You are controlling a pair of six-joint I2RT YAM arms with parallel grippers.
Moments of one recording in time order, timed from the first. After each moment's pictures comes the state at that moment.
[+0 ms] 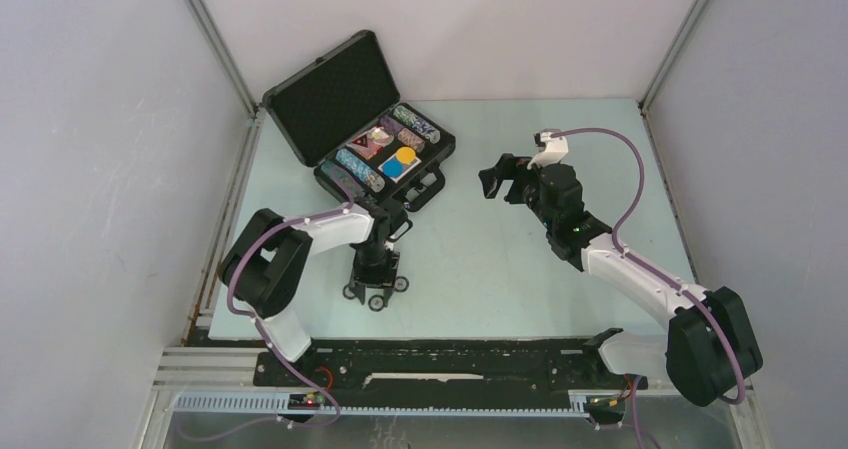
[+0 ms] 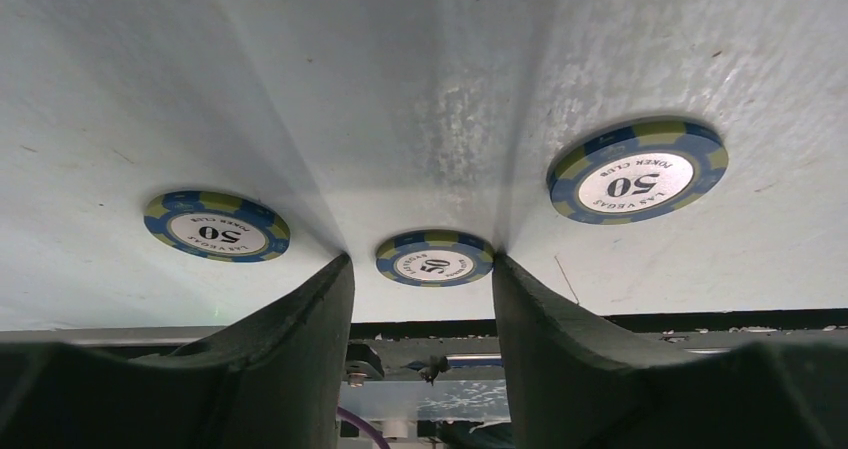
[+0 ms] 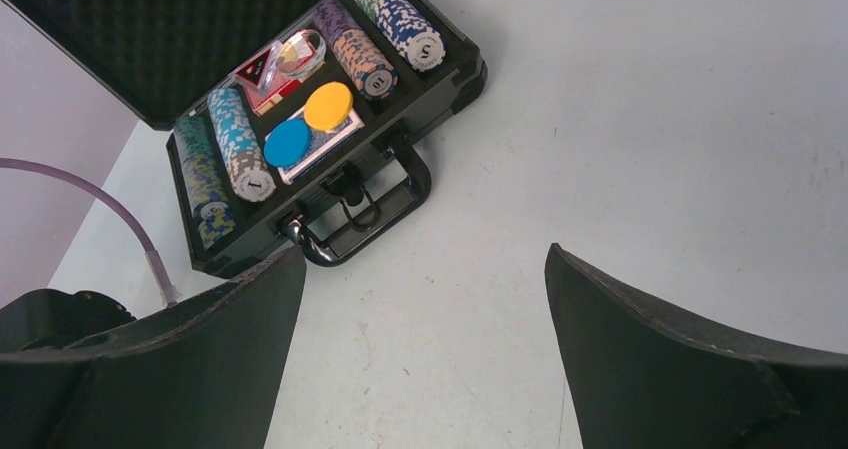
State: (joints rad) left arm -0.59 1.72 0.96 -0.95 0.08 -0.52; right arm 0.48 1.23 0.74 0.27 0.09 0.43
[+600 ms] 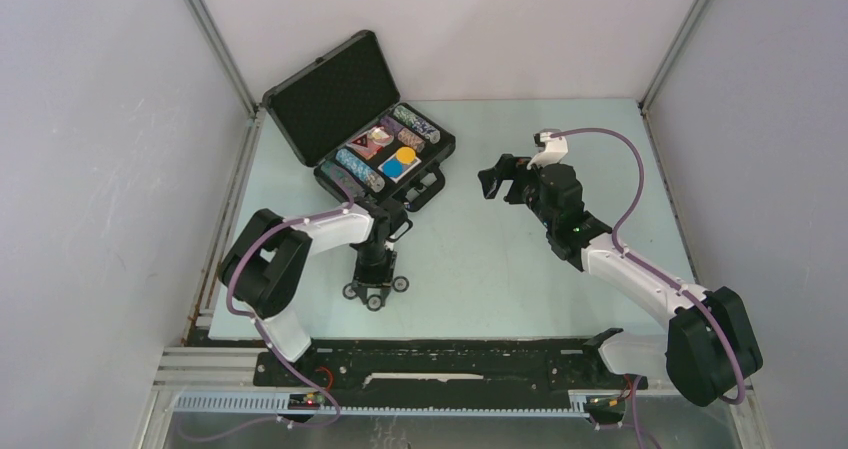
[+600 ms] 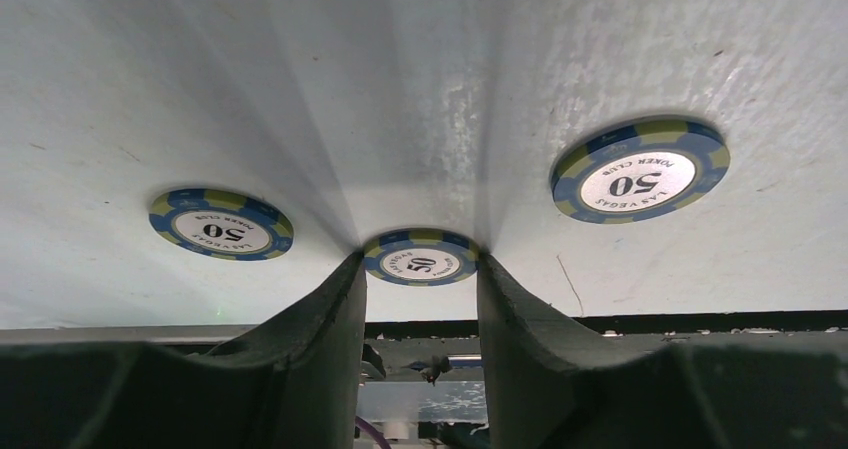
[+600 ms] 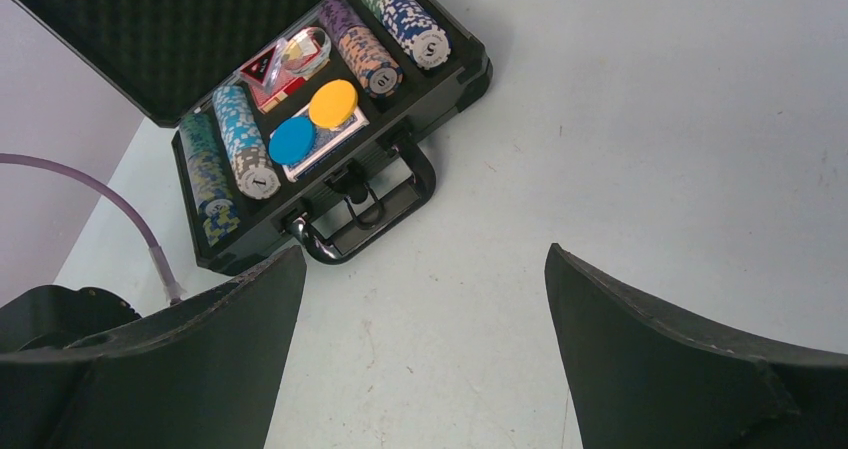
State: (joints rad) left arm -0.59 1.72 0.96 -0.95 0.08 -0.51; right arm 0.48 1.23 0.74 0.27 0.08 0.43
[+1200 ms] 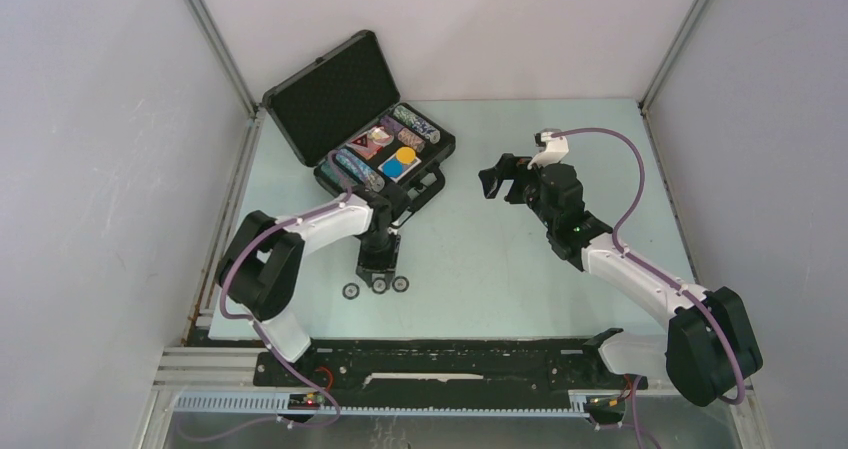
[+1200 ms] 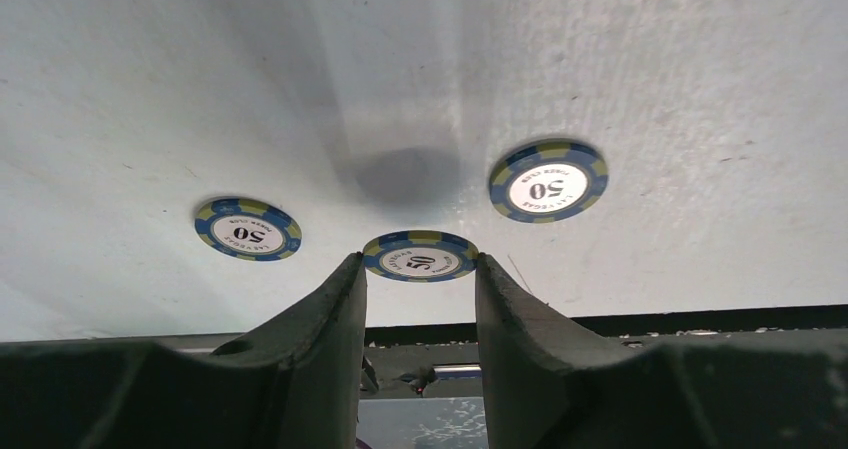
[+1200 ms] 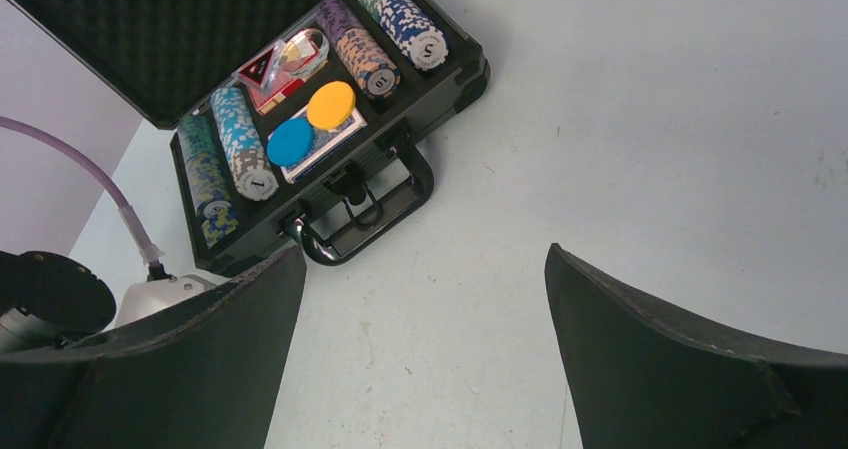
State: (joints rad) left arm -0.59 1.69 1.05 -0.97 0.03 -0.51; right arm 0.47 1.23 0.74 0.27 0.08 0.43
